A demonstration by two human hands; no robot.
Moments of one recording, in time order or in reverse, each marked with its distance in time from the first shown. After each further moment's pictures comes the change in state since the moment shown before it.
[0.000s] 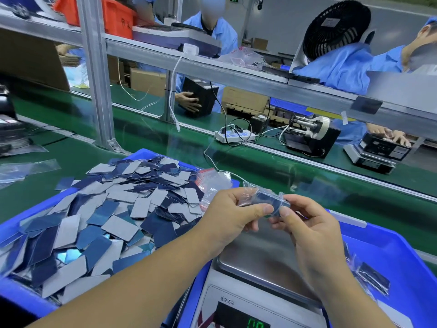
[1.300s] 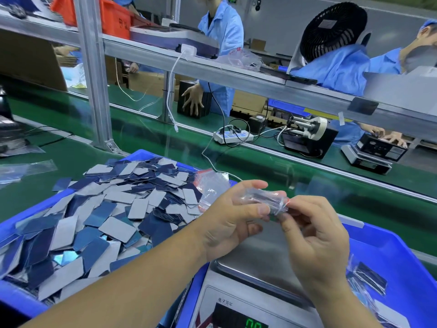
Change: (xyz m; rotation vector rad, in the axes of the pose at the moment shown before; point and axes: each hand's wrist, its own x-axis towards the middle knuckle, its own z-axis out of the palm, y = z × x) left_hand -0.006 0.008 -0.002 -0.447 -0.254 -0.148; right_hand -0.006 -0.002 0.000 -0.579 0.088 -0.644
